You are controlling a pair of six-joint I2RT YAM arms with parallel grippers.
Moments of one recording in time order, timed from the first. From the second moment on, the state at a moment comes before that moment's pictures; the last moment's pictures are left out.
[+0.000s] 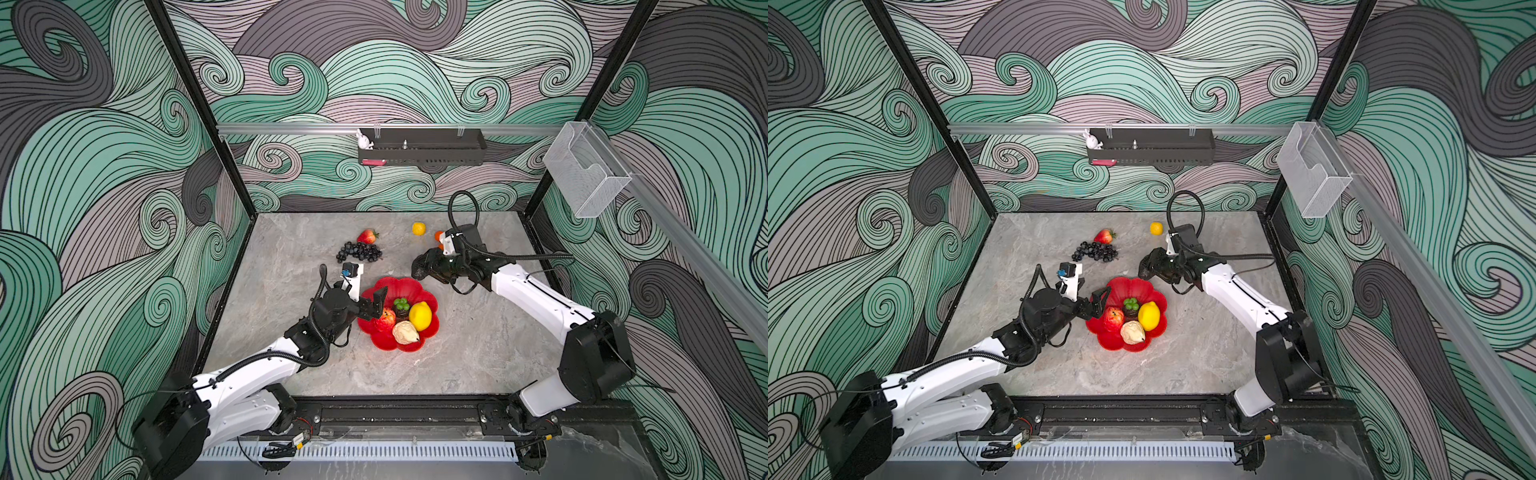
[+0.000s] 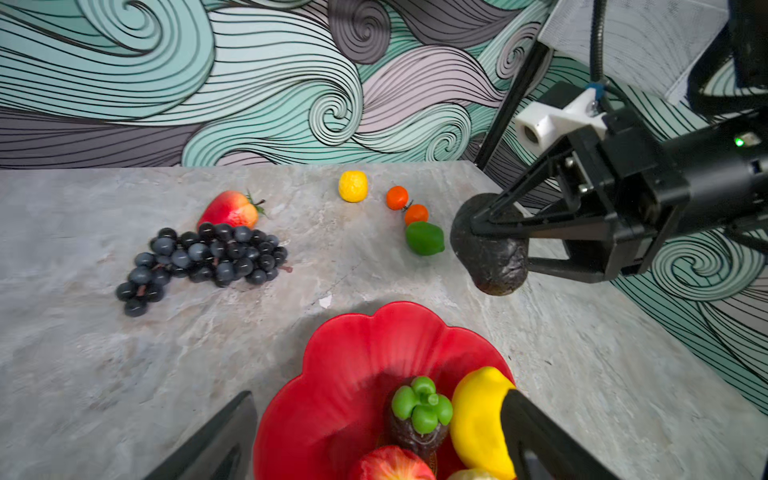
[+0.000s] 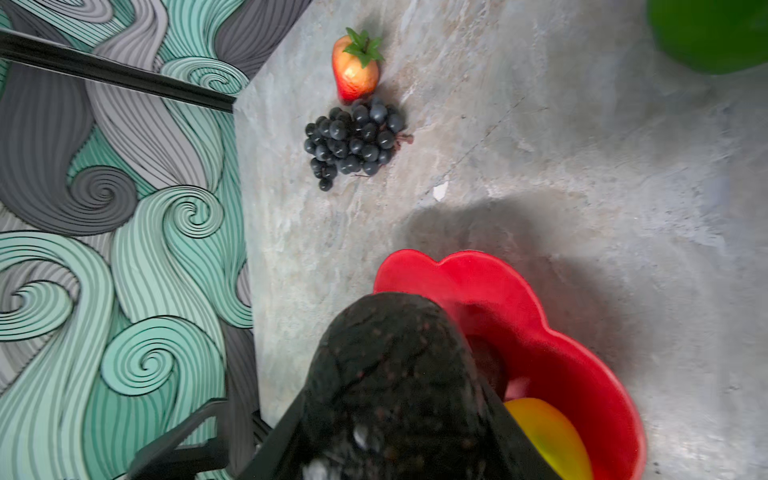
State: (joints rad) left arm -0.76 1.09 0.52 0.30 -0.19 -0.32; right arm 0.46 1.53 1.16 -0.40 -0.36 0.83
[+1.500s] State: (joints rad) left arm -0.82 1.29 0.62 0.55 0.08 -0.34; right arm 0.66 1.25 0.93 -0.17 -0.36 1.07
